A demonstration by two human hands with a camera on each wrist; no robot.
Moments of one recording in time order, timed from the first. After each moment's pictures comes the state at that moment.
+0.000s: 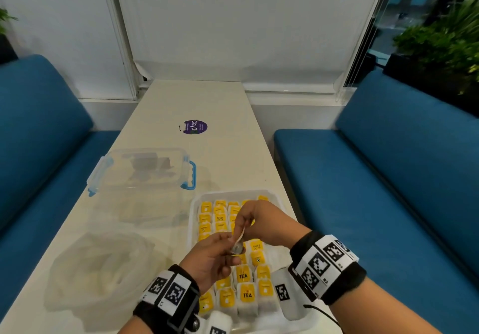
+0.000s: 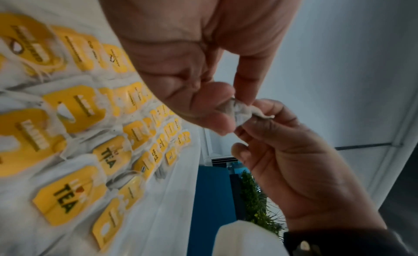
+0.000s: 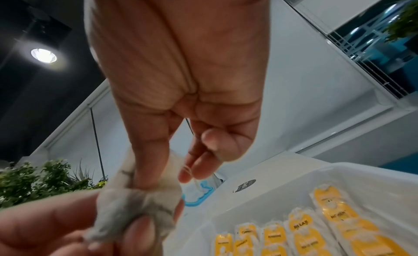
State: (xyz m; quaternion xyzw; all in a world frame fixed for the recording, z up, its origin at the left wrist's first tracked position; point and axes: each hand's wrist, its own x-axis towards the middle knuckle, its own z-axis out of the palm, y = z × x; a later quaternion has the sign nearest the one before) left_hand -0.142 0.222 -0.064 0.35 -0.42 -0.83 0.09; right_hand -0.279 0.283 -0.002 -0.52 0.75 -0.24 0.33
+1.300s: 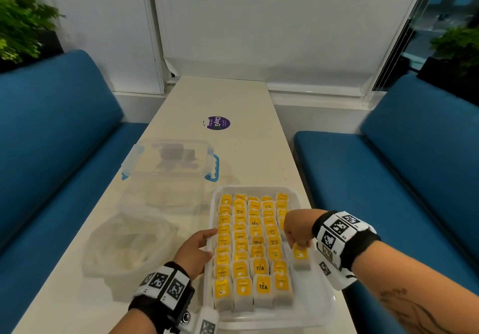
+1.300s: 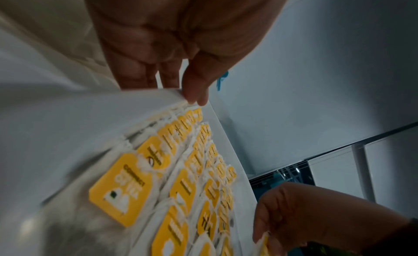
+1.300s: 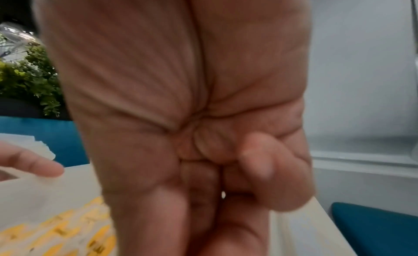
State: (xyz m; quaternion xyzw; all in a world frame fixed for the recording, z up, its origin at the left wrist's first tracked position) left_hand -0.094 0.192 -0.105 0.48 -0.57 -0.65 0.13; right_hand -0.317 0.278 -0.025 -0.53 0.76 0.24 0.28
